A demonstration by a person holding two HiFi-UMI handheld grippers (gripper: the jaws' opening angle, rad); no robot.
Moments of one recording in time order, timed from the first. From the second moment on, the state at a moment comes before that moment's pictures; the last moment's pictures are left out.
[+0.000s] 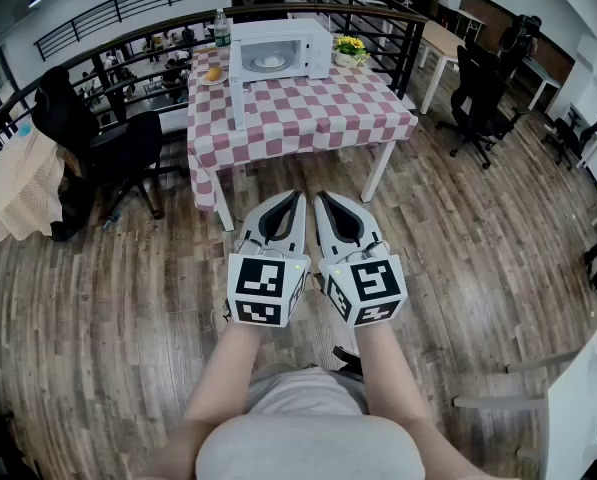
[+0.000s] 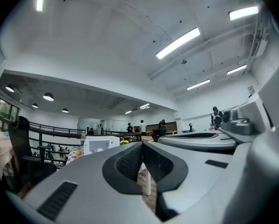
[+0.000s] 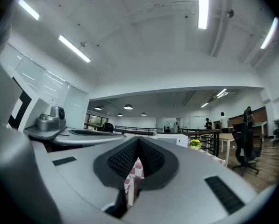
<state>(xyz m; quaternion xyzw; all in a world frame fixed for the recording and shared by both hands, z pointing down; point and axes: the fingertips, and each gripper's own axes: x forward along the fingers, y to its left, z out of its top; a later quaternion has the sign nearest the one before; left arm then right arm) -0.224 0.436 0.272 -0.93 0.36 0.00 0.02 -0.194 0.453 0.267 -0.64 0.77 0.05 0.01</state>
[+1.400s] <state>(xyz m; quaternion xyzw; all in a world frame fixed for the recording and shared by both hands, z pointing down) -0.201 0.271 0.289 -0.92 0.40 0.01 -0.02 -0.164 0.290 0.283 -0.61 0.79 0.04 0.00</state>
